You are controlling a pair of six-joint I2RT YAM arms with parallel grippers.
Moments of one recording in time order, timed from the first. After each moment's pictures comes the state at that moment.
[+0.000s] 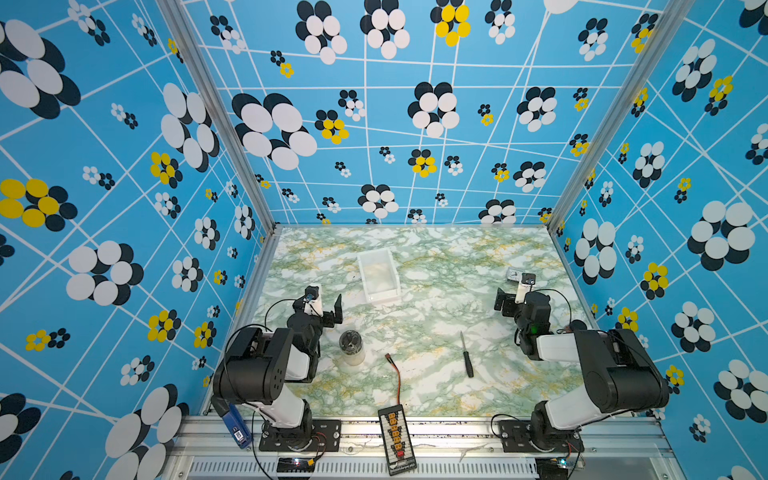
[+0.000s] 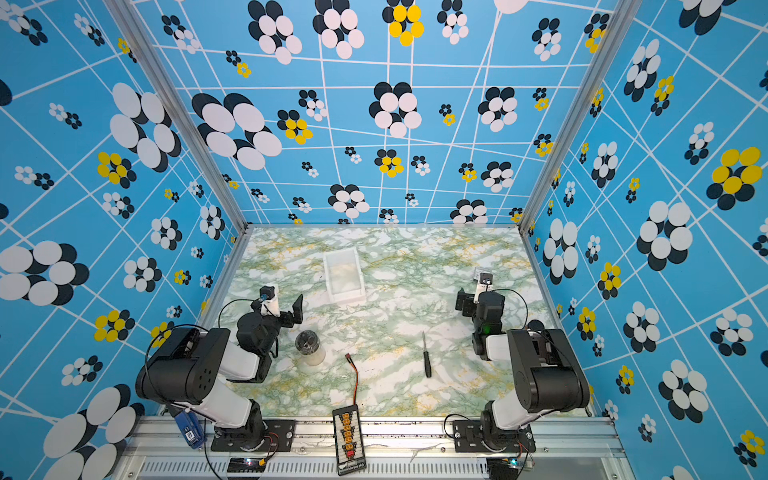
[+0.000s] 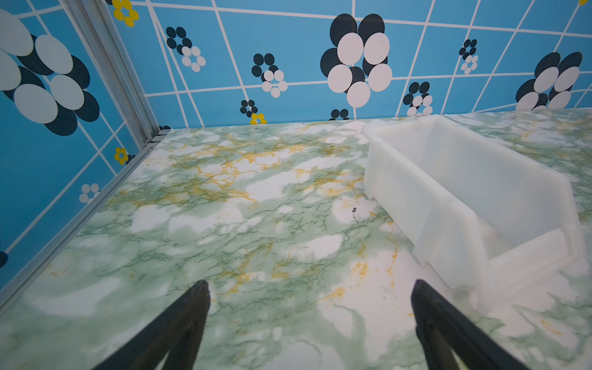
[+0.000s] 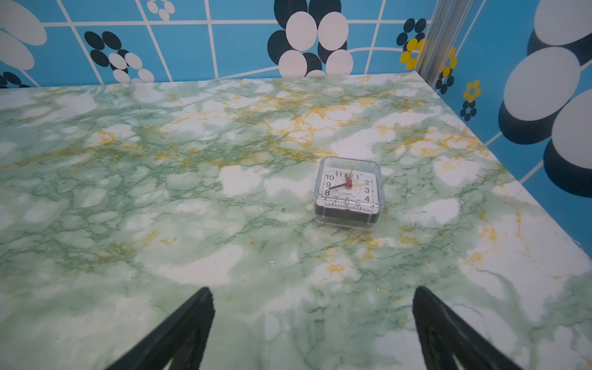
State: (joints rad) left arm -0.02 1.60 0.16 1.28 0.10 0.02; right arm 0.04 1.55 0.37 0.78 0.18 0.03
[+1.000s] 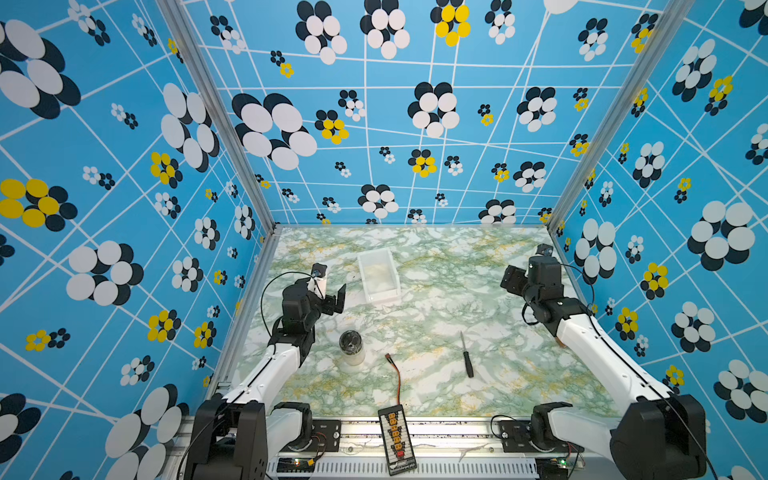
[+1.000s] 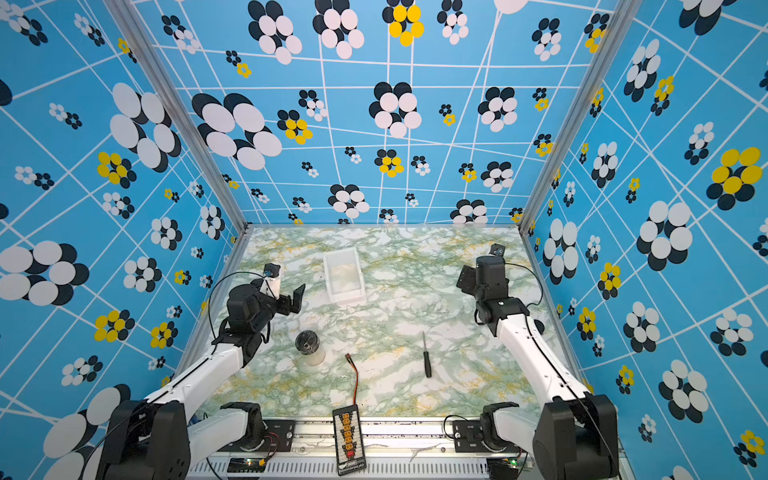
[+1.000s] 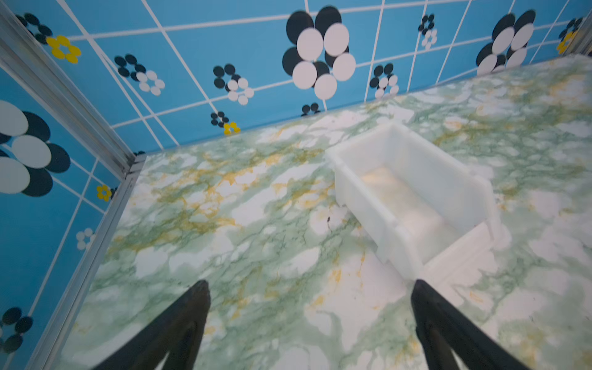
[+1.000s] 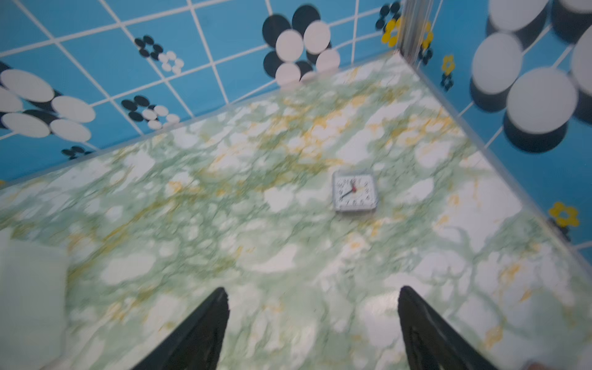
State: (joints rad) left arm -0.05 1.11 0.49 0.24 0.15 0.18; right arm 0.19 1.18 0.86 -0.36 0.26 0.38
